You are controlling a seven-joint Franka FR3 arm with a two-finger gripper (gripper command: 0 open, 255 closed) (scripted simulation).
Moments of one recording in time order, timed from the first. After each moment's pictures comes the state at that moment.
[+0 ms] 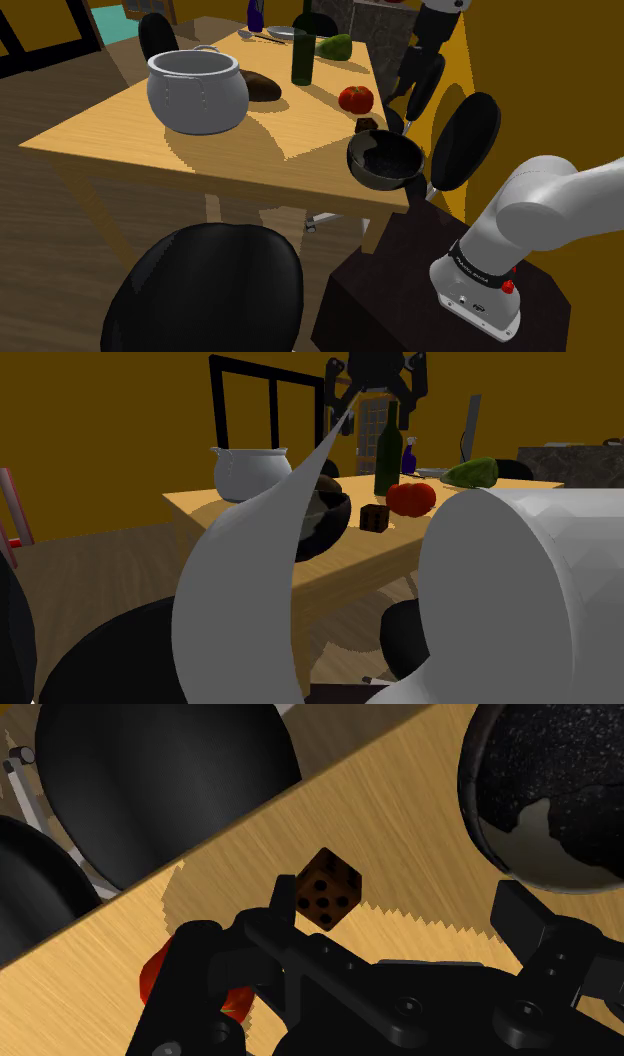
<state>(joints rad) 0.02 -0.79 -0.01 -2.39 -0.09 1.68 -0.09</state>
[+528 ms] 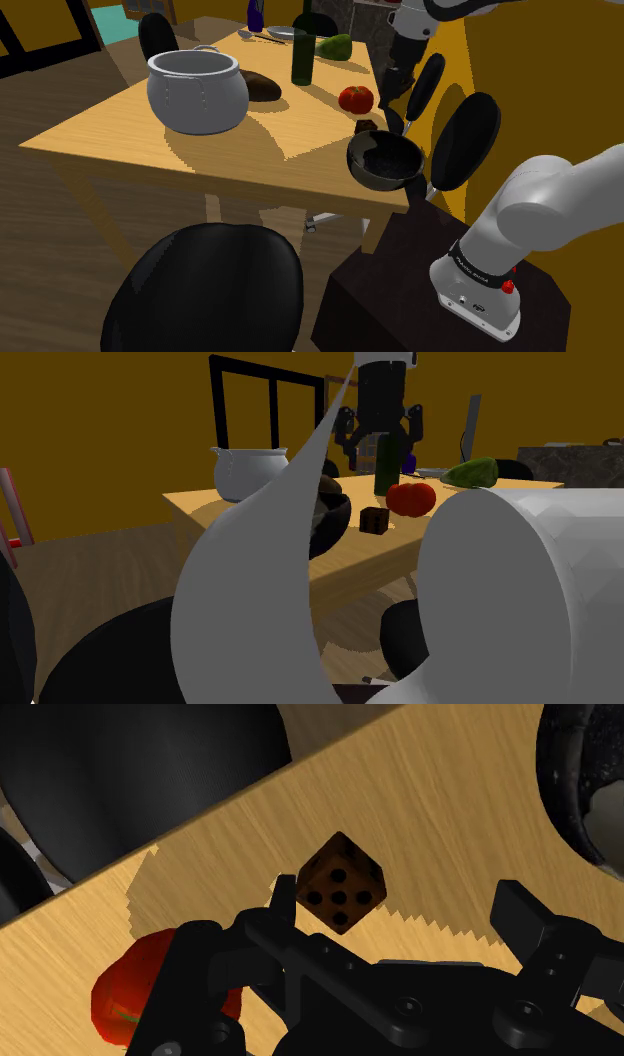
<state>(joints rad) 0.03 -0.62 -0.09 -2.42 -0.09 1.84 -0.19</state>
